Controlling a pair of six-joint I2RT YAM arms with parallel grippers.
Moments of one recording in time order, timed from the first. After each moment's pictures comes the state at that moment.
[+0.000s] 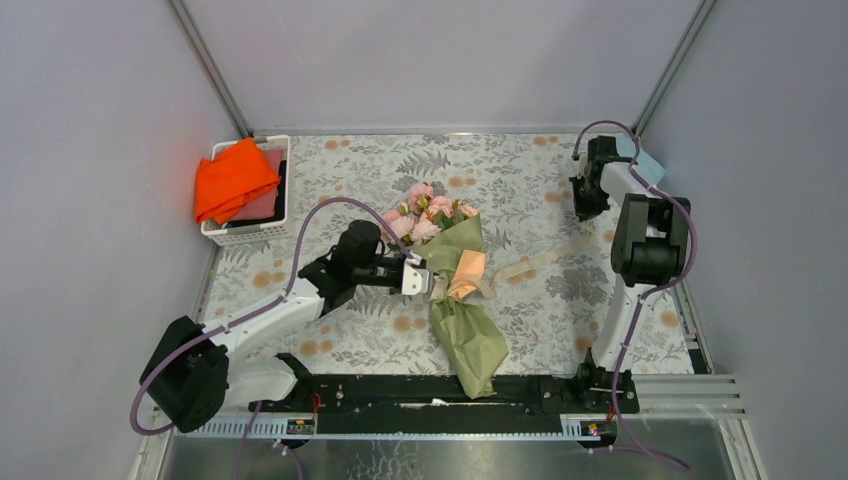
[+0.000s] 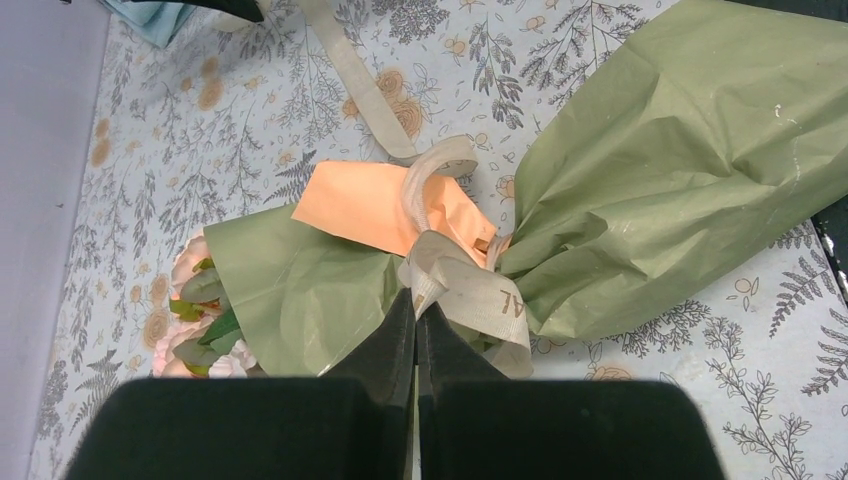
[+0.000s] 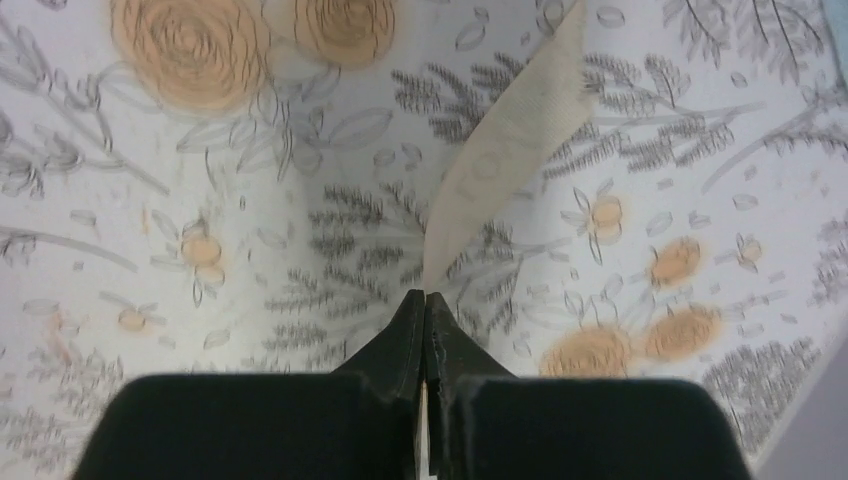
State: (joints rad) left arm -0.67 1.20 0.65 0.07 0.76 0.80; right arm -0.10 2.09 1.54 -0.63 0.04 -0.15
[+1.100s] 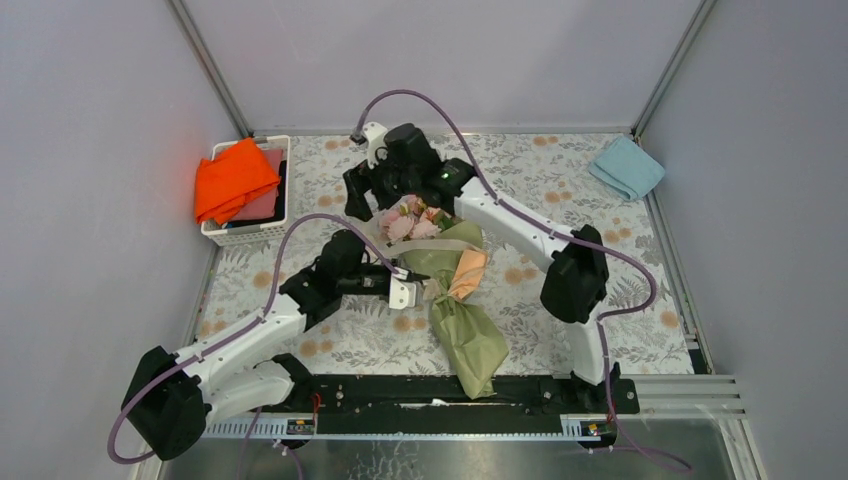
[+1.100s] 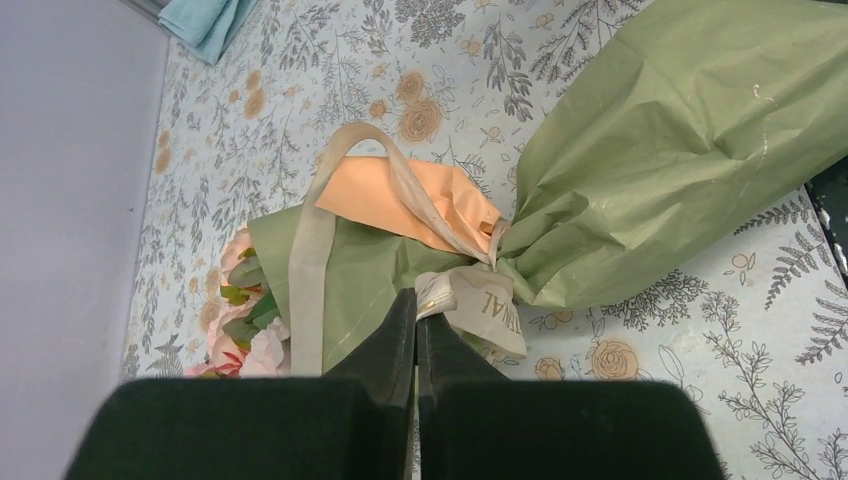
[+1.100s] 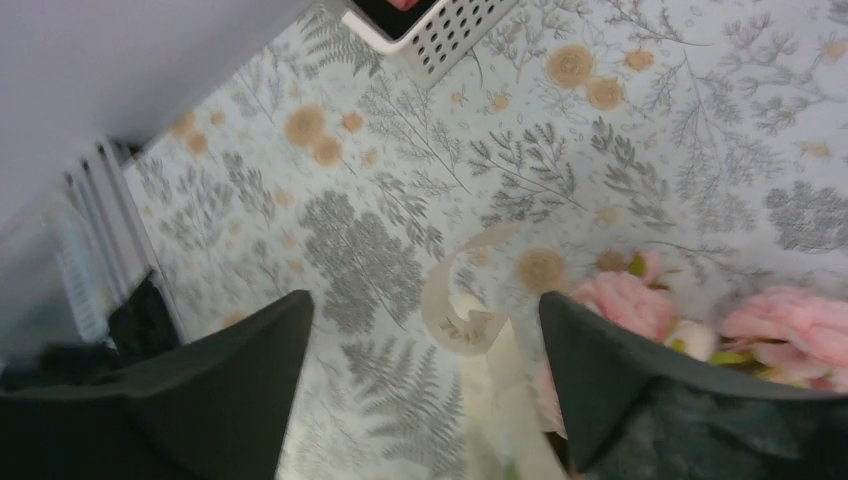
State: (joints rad) left arm -0.68 1.03 0.60 0.00 0.73 0.88; right arm 0.86 2.05 1.98 -0.44 -0.26 0.18
